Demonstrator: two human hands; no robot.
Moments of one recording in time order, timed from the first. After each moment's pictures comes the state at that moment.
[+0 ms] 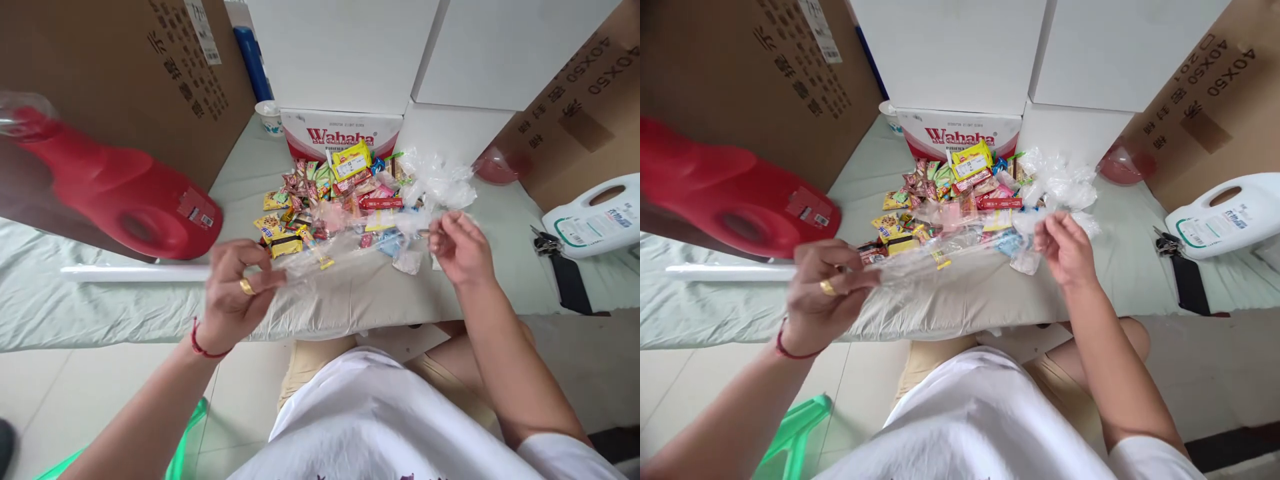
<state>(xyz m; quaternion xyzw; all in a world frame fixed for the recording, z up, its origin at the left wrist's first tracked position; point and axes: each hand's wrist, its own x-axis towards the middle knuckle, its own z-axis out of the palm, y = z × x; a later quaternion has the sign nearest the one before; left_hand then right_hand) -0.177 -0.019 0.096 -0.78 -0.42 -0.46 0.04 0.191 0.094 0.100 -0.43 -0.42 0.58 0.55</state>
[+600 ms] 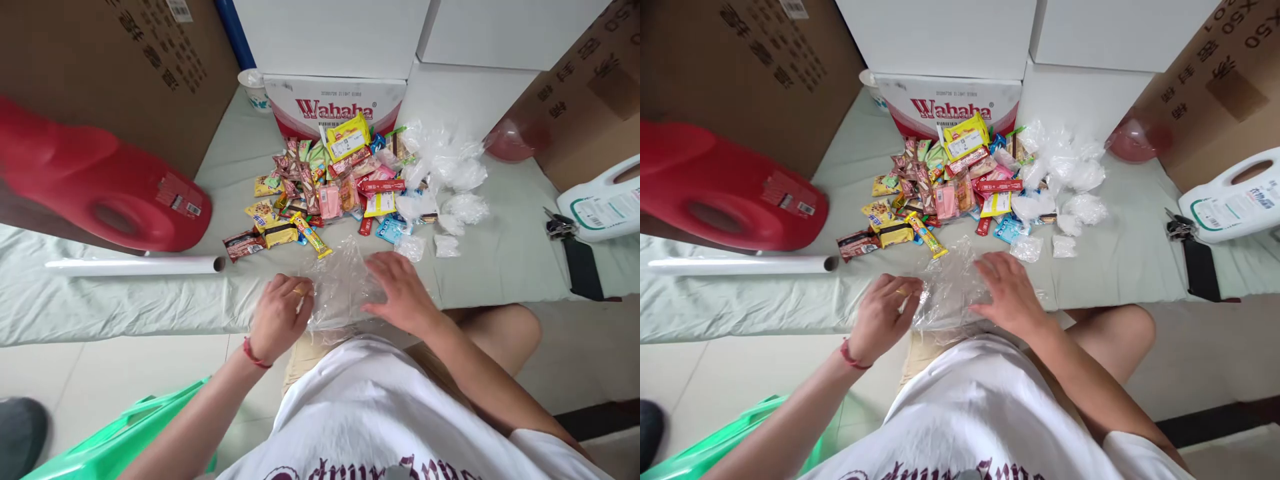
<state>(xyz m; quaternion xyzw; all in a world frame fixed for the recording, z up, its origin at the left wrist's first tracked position) -0.128 -0.059 0.024 -0.77 -0.59 -0.24 -0.09 0.153 0.013 0.037 -0.42 -0.88 0.15 0.19</state>
